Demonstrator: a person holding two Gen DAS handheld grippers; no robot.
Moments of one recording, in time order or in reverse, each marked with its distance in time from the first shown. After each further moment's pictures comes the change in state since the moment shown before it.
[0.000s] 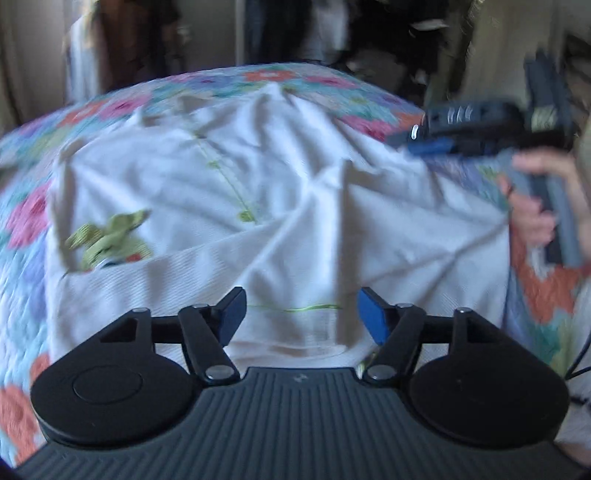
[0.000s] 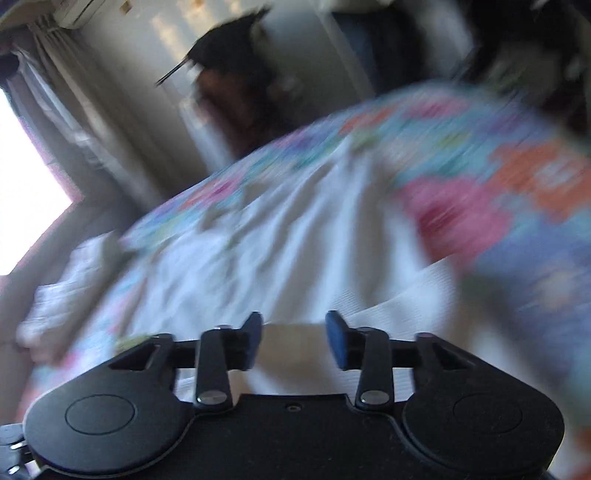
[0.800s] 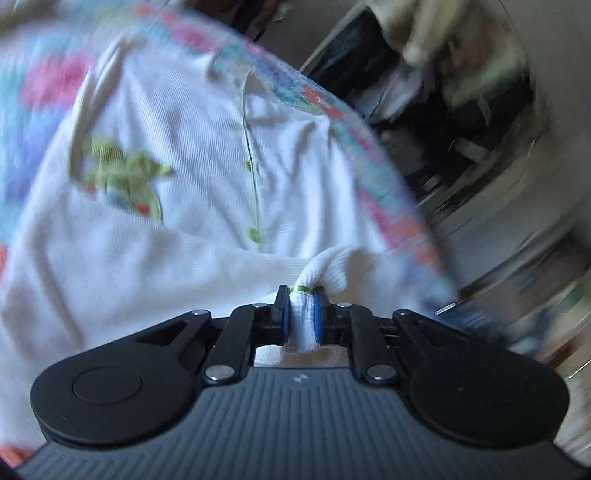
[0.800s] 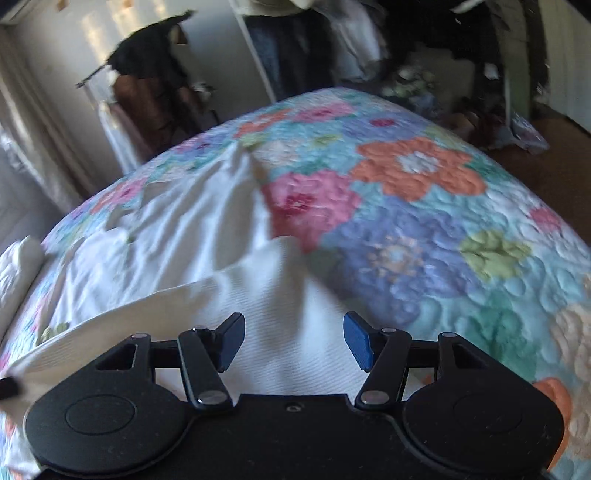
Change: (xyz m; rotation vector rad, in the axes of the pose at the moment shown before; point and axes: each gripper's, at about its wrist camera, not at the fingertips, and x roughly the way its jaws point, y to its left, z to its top) left arm -0.025 0.119 -0.013 -0.798 -0.092 -0.346; right arm -0.026 -0.060 -0.014 0.116 0.057 -0.242
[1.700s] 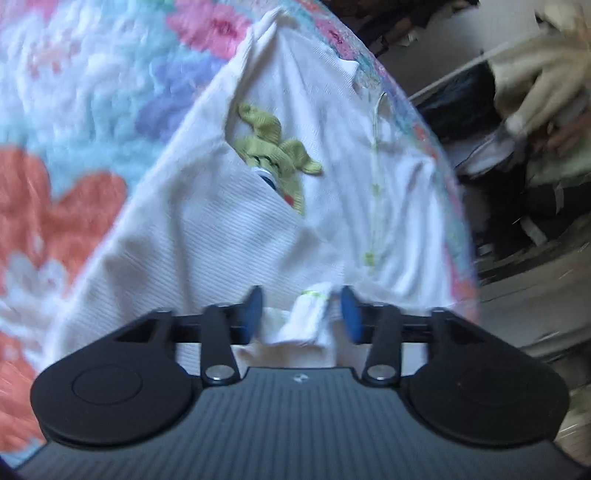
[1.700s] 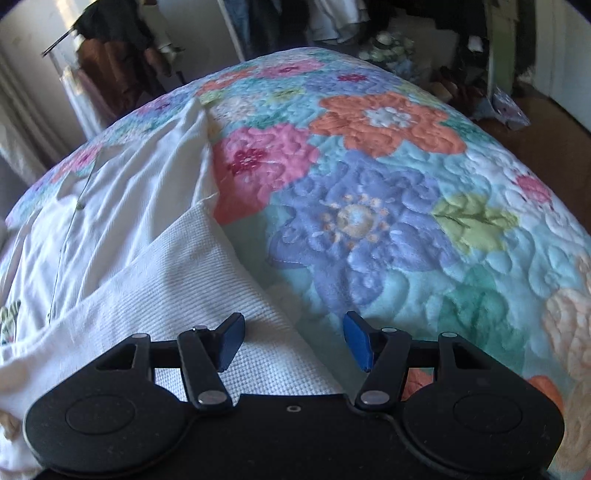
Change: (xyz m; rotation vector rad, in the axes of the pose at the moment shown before) left arm -0.008 0.058 0.005 -0.158 -0.056 0.273; right arm 0.037 -0.010 -0.006 -0.104 0.131 -0.047
